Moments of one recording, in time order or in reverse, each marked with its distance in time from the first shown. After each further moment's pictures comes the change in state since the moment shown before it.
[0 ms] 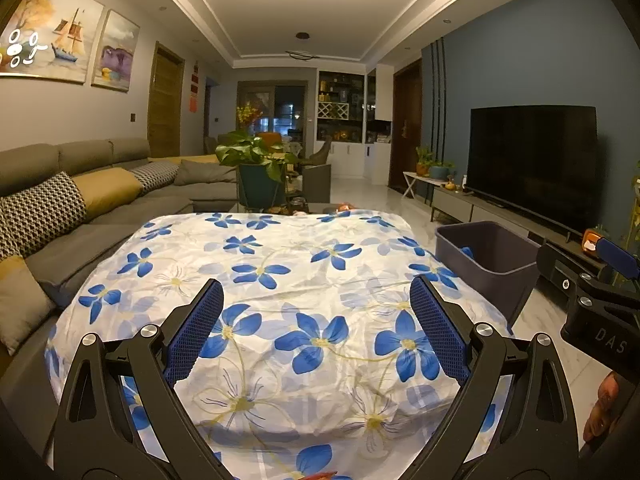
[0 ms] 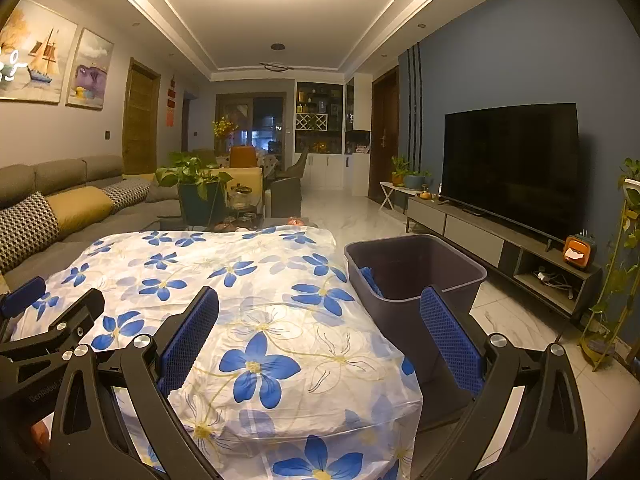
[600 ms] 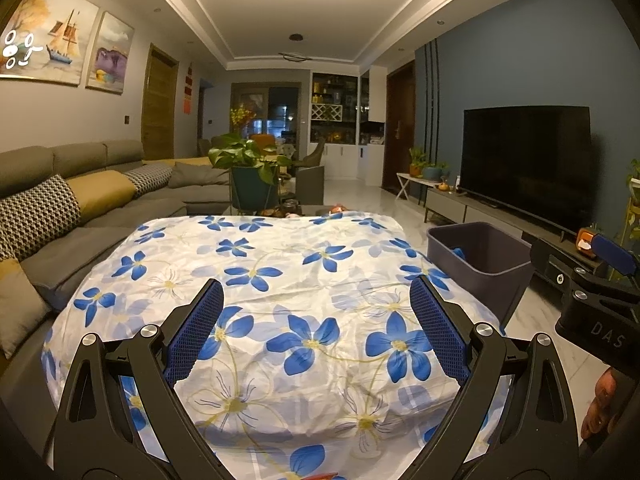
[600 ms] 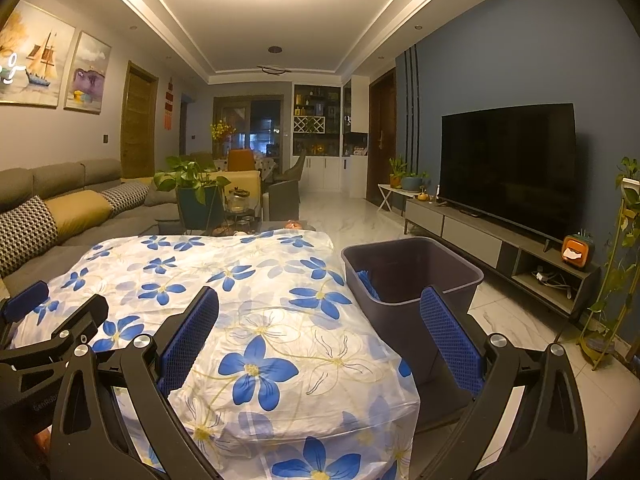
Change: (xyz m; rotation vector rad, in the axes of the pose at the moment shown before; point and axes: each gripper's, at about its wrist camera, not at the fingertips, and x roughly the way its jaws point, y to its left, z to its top) left arm -0.004 -0.004 0.001 0.006 -0.007 -0.023; right arm -0.002 -0.002 0.002 0.006 -0.008 -0.003
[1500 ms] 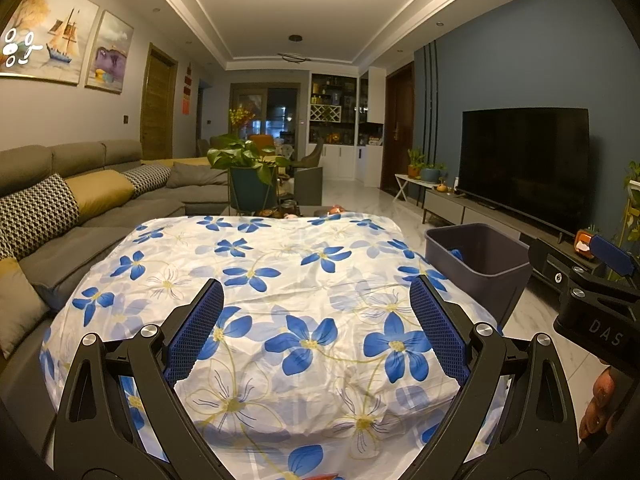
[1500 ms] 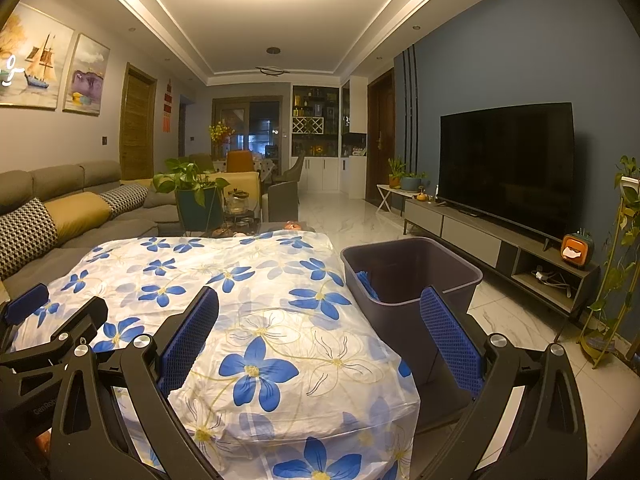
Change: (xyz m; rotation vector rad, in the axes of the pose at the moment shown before) left arm 0.000 0.000 0.000 -0.002 0.000 -0.002; right arm -0.001 -0.001 0.002 0.003 -0.003 -0.002
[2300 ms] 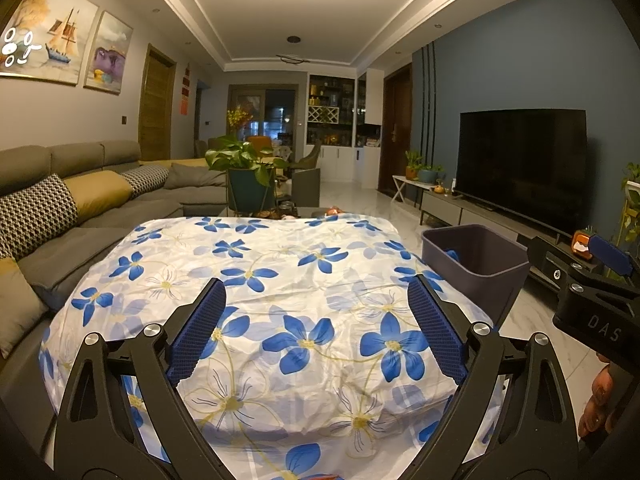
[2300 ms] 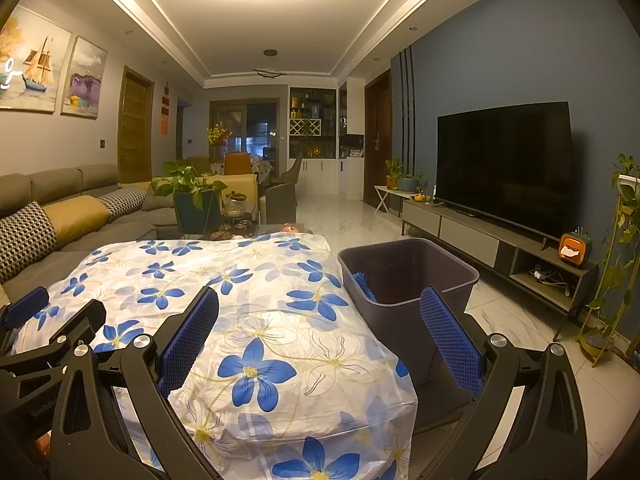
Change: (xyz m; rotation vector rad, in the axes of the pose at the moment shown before) left arm -0.001 -0.002 0.000 0.002 -0.001 -0.004; right arm -0.003 0.002 0.004 0.004 -0.002 -0.010
